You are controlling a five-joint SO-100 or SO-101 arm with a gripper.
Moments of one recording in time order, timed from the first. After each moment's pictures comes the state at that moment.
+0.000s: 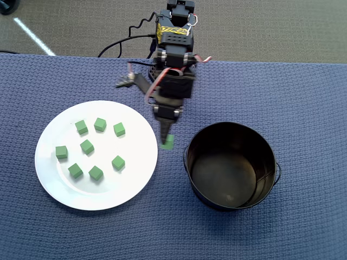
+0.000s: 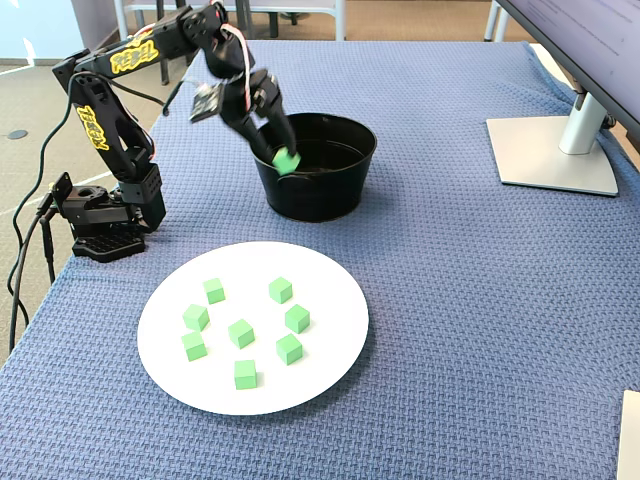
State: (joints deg) arm 1.0 106.8 84.9 78.6 4.8
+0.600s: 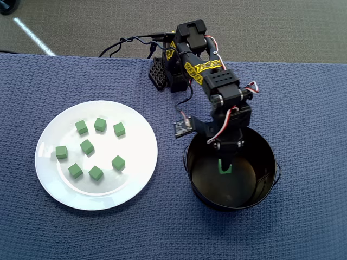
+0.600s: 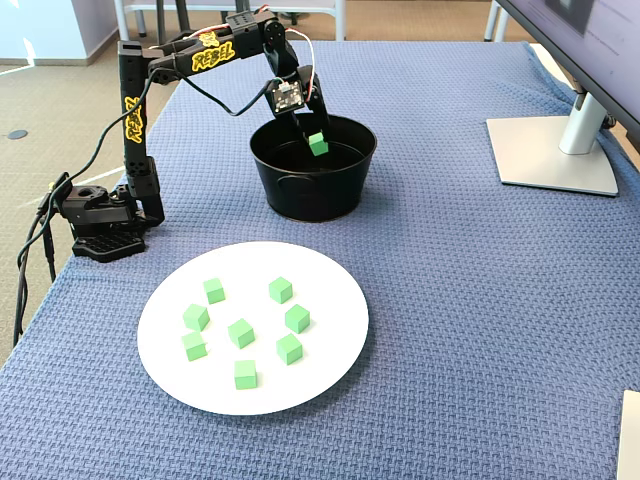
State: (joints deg) arm -22.4 78.4 66.7 76.3 12.7
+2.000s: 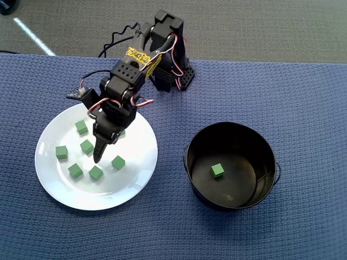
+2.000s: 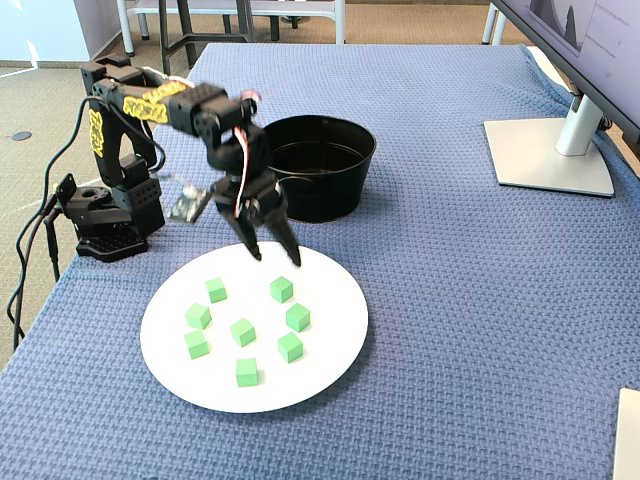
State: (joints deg) arm 30.6 84.5 87.8 67.3 -3.7
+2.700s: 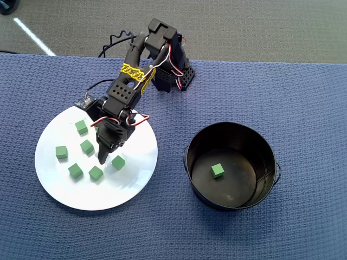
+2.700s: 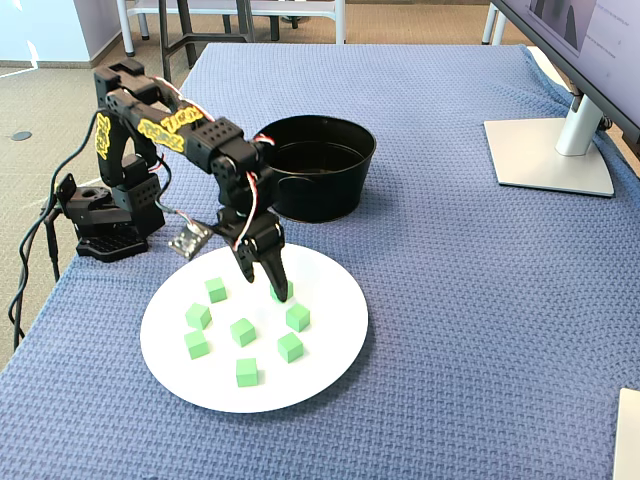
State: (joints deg) arm 30.2 73.8 90.7 64.3 5.4
